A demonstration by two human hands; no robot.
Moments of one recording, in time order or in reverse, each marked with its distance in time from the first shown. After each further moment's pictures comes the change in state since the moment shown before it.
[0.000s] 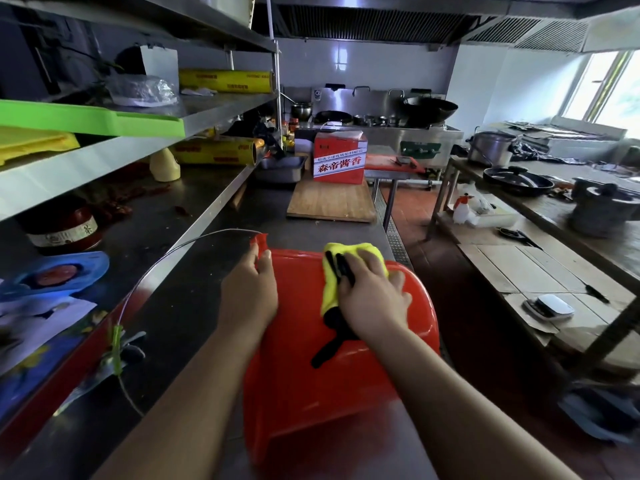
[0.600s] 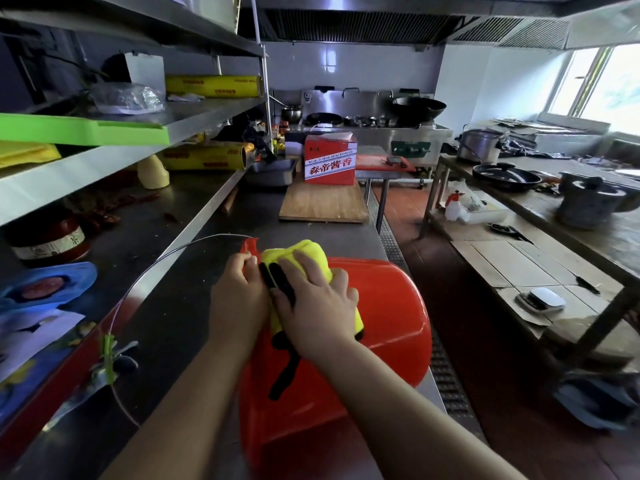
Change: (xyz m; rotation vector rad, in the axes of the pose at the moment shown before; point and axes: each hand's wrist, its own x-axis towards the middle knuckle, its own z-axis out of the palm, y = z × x) left_hand -0.011 0.003 -0.001 -0.047 0.049 0.026; right_hand -0.029 -0.047 0.011 -0.014 0.006 -0.290
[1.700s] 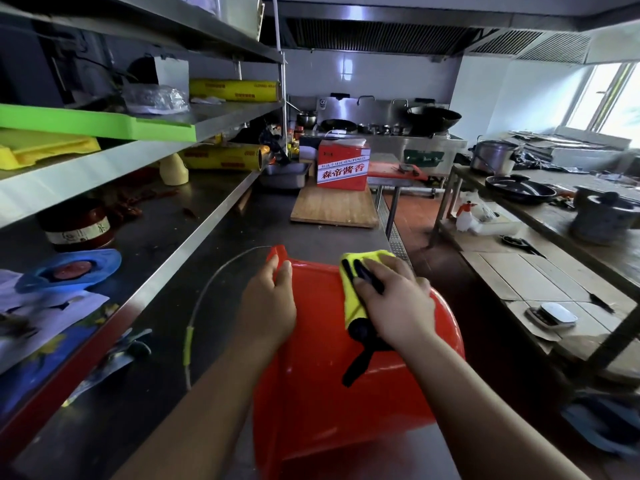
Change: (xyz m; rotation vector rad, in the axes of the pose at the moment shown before) left_hand -0.027 0.006 0.003 -0.094 -0.096 -0.001; right_hand -0.012 0.069 -0.040 0.069 0.060 0.296
